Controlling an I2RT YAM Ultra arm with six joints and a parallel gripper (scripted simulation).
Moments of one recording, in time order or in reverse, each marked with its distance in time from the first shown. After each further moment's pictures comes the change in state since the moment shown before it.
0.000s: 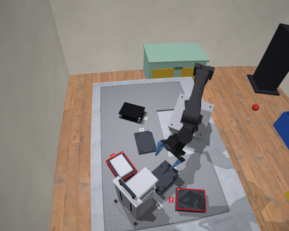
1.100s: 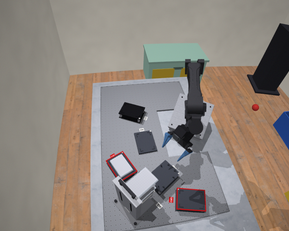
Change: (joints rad) arm 0.254 -0.180 0.005 -0.206 0.256 0.080
